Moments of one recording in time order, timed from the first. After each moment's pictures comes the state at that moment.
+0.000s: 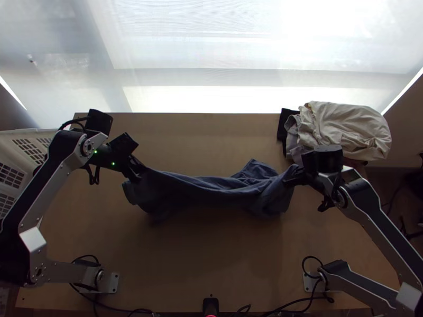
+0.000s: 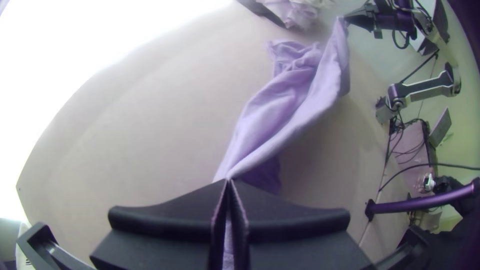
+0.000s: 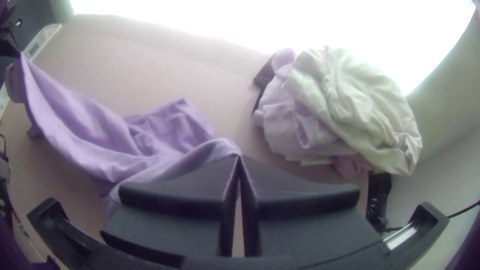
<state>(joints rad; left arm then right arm) -0.16 1.50 1.44 -1.11 0.43 0.58 0.34 1.14 0.97 -0.64 0.18 -0.08</state>
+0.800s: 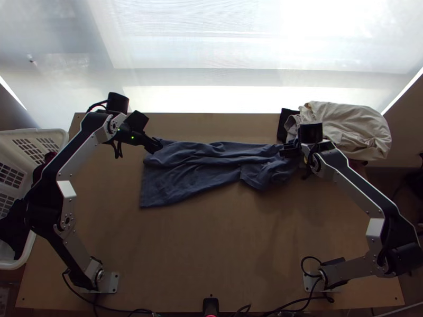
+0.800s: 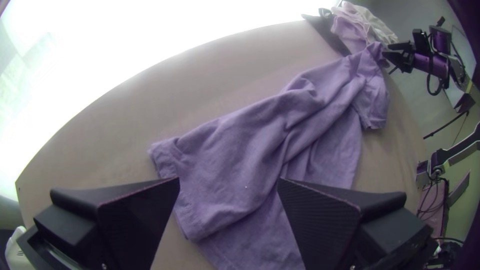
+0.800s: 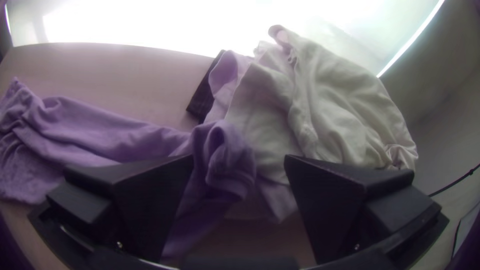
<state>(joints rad) -0.13 1.88 1.66 -0.81 0.35 0.36 0.24 1.57 1.13 -0.33 0.40 -0.03</state>
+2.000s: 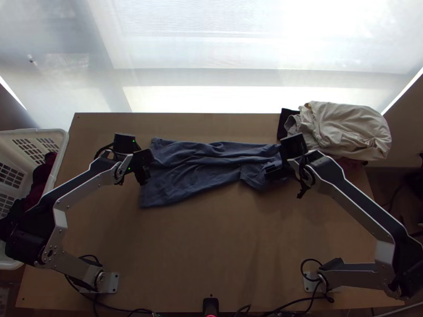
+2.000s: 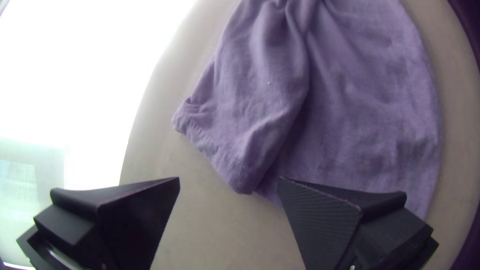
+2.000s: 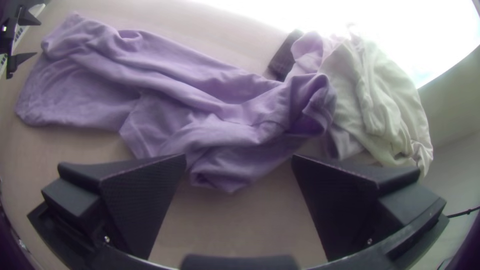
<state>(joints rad) -0.22 1.65 1.04 -0.22 -0.08 0.99 0.45 1.44 1.12 -0.67 0.30 0.01</state>
